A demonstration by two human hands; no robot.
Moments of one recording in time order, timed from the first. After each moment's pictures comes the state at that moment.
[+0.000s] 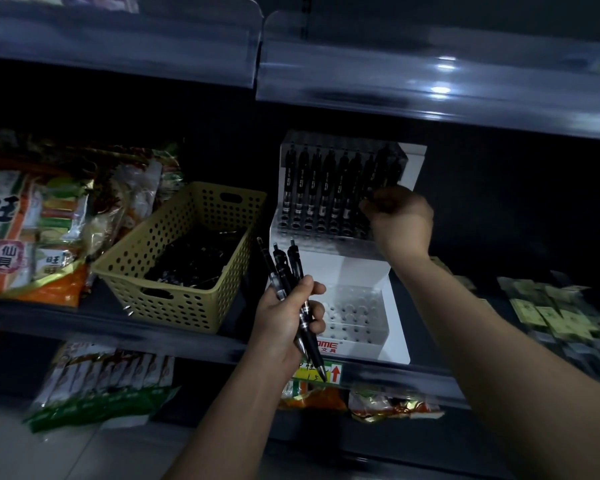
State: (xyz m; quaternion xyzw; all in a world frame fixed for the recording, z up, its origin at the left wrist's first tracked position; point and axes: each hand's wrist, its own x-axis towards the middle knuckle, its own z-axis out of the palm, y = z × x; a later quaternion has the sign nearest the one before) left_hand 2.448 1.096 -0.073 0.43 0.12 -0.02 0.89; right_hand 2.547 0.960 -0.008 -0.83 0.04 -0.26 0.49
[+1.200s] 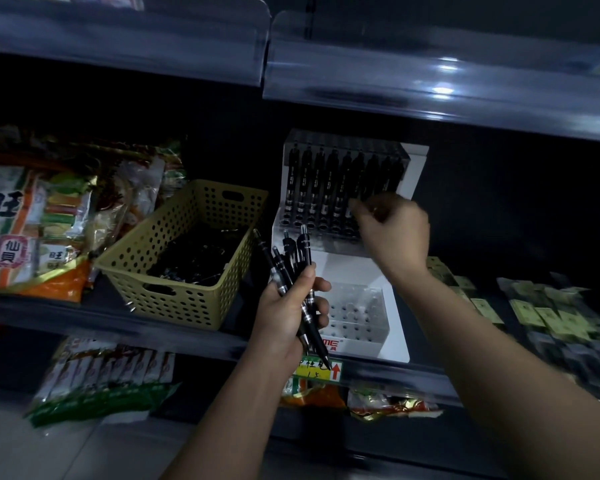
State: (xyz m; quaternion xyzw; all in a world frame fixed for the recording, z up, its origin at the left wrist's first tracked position) left_hand 2.442 1.096 -0.064 0.45 0.09 0.00 0.89; right_hand 2.515 0.972 -0.004 -0.88 -0.02 -0.29 0.37
